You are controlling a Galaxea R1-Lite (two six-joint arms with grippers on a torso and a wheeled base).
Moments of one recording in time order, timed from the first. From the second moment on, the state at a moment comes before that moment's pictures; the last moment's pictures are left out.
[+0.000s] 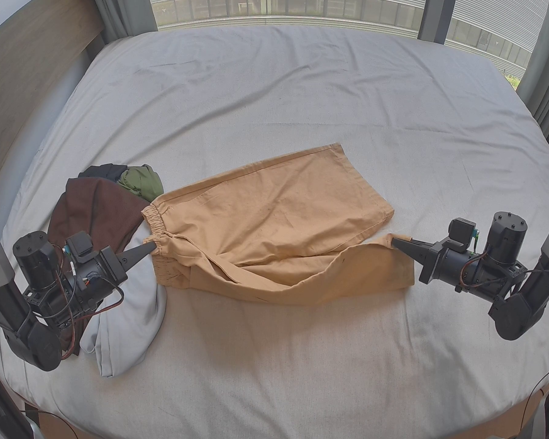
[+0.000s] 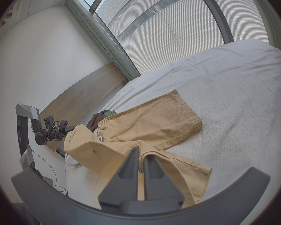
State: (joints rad) left arm -0.04 1.94 -0.33 -1.55 -0.60 -0.71; right arm 0.21 1.99 -0.50 -1.37 0.52 0.24
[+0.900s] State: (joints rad) left arm -0.06 1.95 -0.39 -1.55 -0.50 -0.78; right arm 0.21 2.03 -0.82 -1.29 0.49 0.33
